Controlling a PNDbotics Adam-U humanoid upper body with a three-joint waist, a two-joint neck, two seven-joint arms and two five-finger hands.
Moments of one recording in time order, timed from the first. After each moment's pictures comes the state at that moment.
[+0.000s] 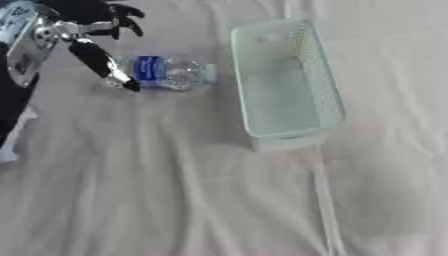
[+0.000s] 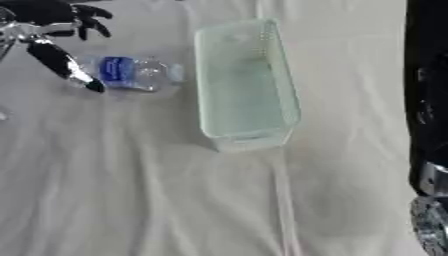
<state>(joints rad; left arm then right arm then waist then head) -1.02 0.68 -0.22 -1.00 -0.93 -0.44 -0.44 -1.22 -0.27 -0.12 -1.57 -0.16 -0.91 -0.05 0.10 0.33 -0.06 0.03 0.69</state>
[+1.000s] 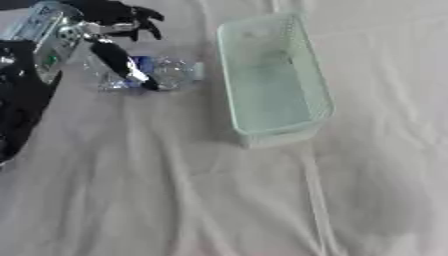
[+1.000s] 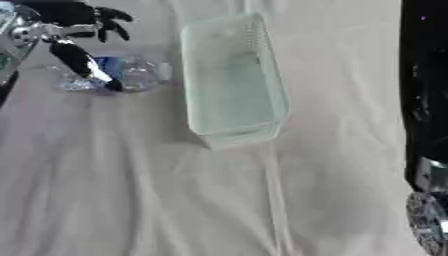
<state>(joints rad) -1.04 0.61 -0.23 -0.95 -0.95 -0.47 -0.44 -1.22 -0.27 -0.11 -1.57 -0.19 -0.91 -0.01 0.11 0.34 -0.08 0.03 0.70</state>
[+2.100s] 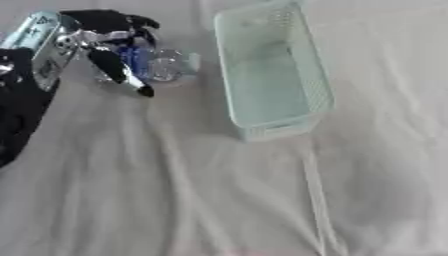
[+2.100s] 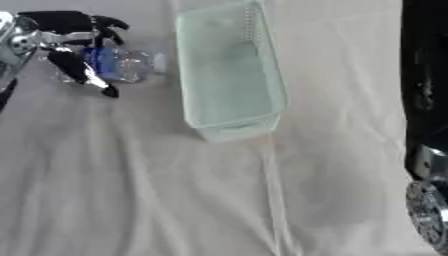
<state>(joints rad) -0.99 0.62 -0.23 -0.94 -0.92 -0.47 -0.44 -1.25 -0.27 -0.11 -1.57 -0.23 -0.91 0.04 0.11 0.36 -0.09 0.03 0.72</state>
